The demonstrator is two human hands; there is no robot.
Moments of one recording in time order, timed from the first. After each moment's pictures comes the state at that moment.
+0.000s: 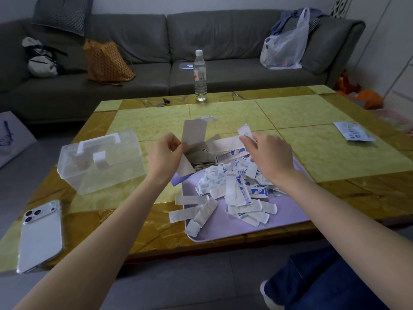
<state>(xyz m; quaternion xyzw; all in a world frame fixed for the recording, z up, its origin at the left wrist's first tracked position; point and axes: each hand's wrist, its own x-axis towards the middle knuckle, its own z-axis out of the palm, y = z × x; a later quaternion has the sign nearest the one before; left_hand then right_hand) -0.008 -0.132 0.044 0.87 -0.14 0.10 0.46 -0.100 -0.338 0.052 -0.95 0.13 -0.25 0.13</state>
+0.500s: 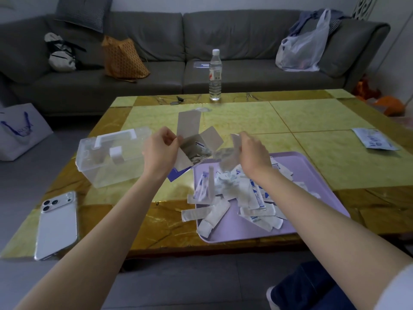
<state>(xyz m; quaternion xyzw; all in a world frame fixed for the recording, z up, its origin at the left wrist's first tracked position) 0.006 -0.100 0.049 0.87 -0.10 0.15 0.47 -0.049 -0.294 0.035 -0.96 0.15 -0.16 0.18</state>
